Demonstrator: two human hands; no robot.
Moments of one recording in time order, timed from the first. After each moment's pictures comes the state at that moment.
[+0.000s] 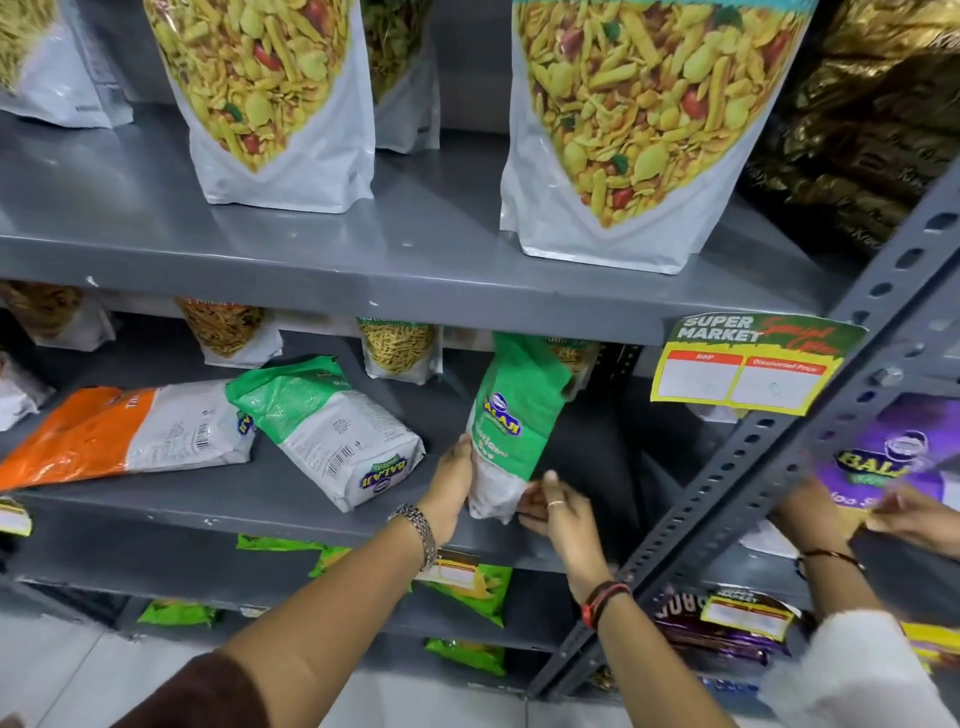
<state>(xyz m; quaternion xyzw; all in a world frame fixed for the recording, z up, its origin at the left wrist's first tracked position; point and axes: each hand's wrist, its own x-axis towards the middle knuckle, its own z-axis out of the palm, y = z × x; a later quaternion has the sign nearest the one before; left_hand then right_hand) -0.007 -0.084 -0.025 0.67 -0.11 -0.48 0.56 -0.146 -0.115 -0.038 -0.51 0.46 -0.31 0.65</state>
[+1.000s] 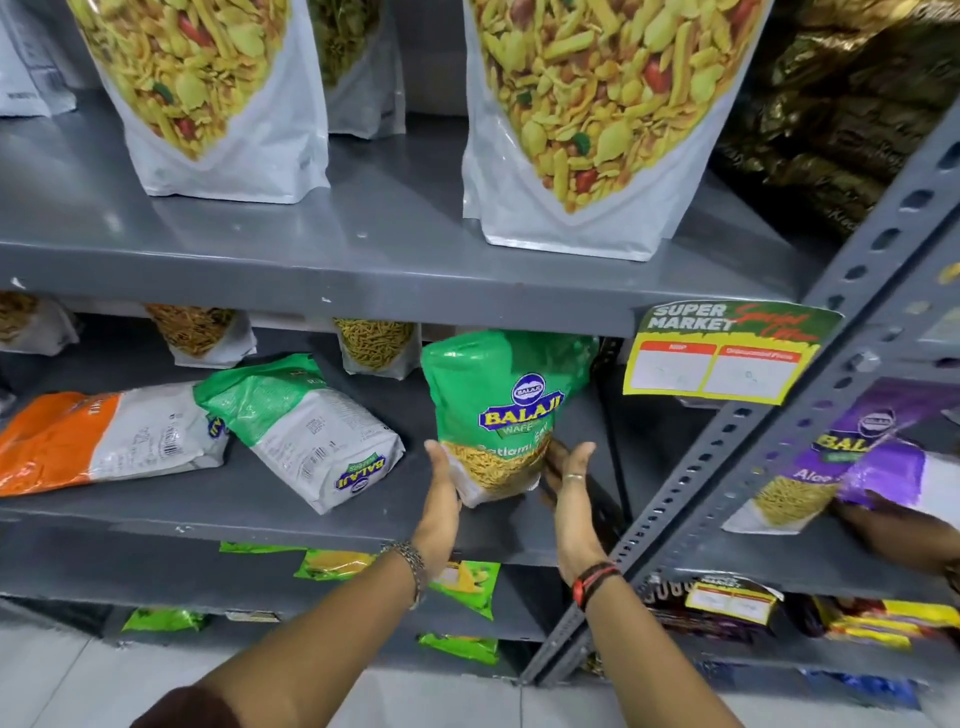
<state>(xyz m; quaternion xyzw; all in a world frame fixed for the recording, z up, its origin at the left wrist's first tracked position) -0.042 -0.064 -0.023 0.61 -0.12 -0.47 0.63 -0.152 -0.125 -0.012 -0.44 0.45 -0.34 0.70</state>
